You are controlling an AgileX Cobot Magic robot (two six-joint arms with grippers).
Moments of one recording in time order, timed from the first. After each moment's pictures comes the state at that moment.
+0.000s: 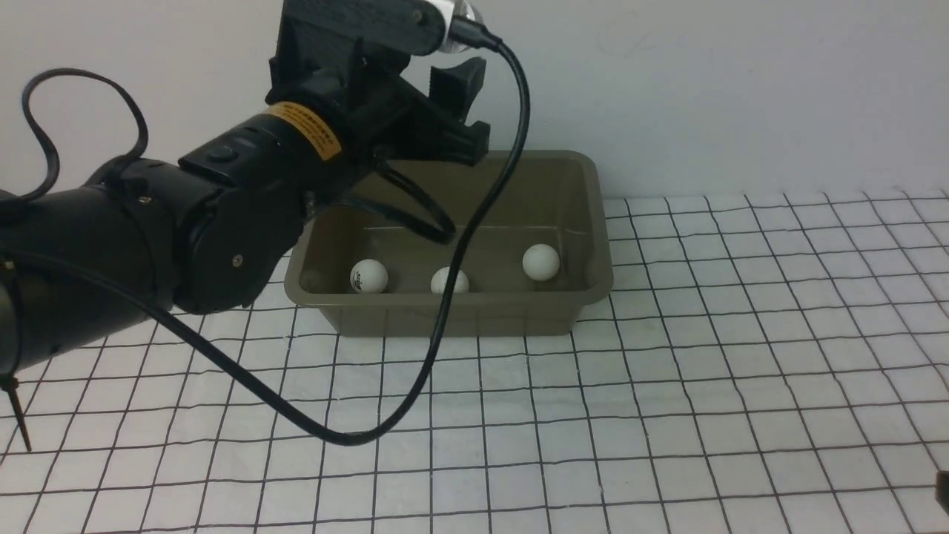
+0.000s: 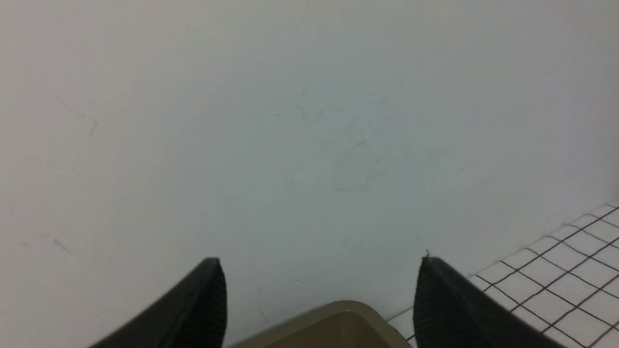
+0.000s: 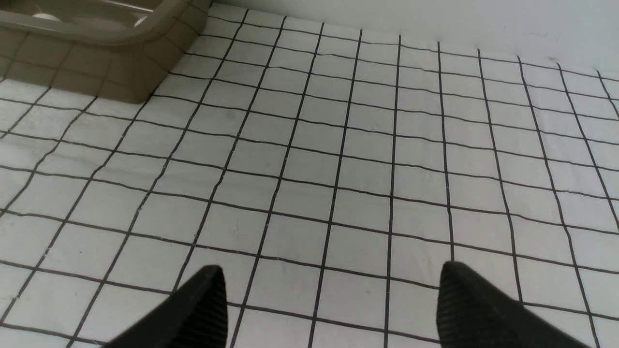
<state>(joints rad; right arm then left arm) 0.40 0.32 -0.23 -0.52 0.59 0.48 -0.51 1.53 -1.04 -0.03 -0.38 0.04</state>
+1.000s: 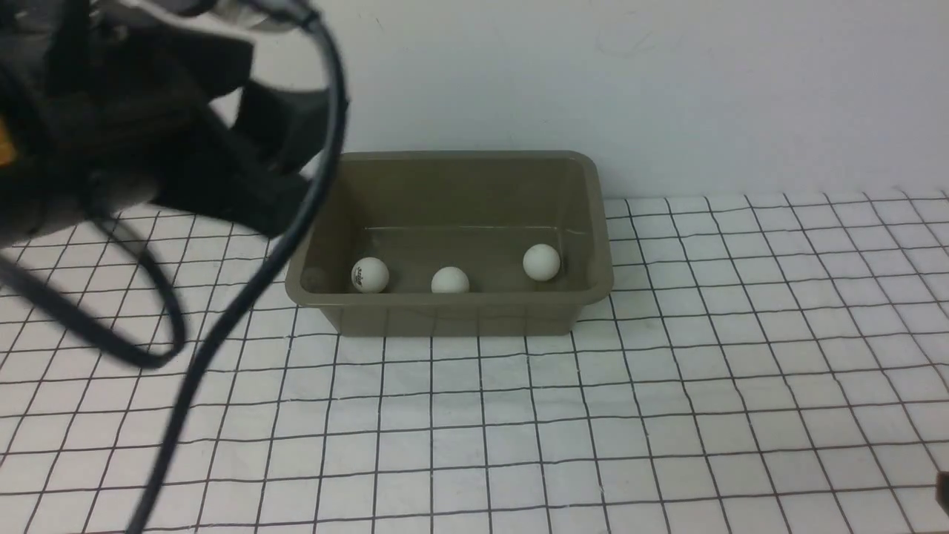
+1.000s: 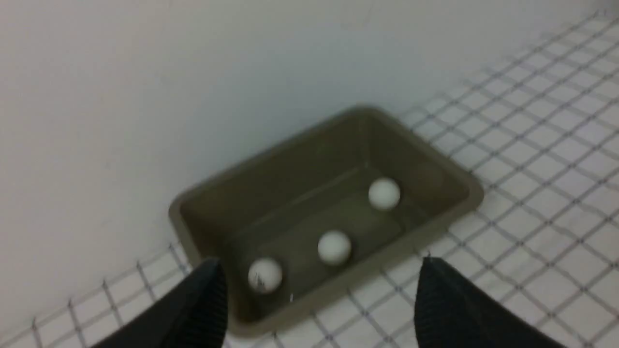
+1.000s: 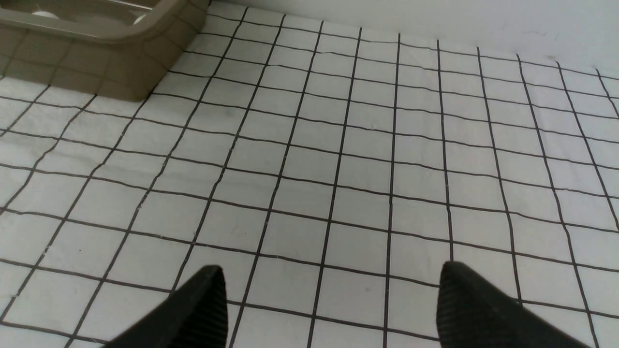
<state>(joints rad) 0.40 0.32 -0.23 -0.52 0.60 0.48 -0.54 0.94 -1.04 0.13 0.57 0.02</state>
